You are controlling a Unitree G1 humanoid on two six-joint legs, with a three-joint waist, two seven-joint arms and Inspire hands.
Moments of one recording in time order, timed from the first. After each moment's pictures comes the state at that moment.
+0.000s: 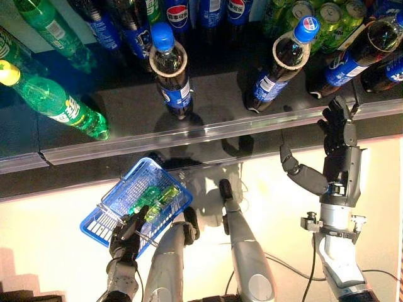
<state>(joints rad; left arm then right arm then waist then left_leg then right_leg) -0.10 0.24 -0.03 0.94 -1.29 -0.33 -0.15 0.05 -0.50 0.10 -0.03 0.08 -0.70 -0.45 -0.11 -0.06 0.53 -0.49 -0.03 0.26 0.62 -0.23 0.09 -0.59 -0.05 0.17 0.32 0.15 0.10</state>
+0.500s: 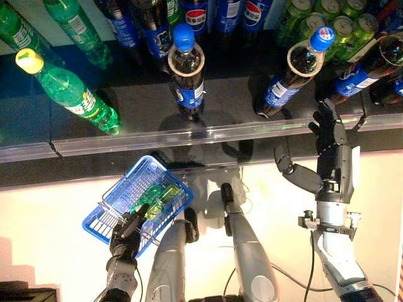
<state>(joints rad) -0.12 0.25 -0.03 0.94 -1.28 -0.31 -0.14 0.01 -0.52 0.16 -0.03 0.17 -0.63 -0.46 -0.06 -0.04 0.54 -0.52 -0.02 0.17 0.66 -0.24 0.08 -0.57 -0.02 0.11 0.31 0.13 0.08</state>
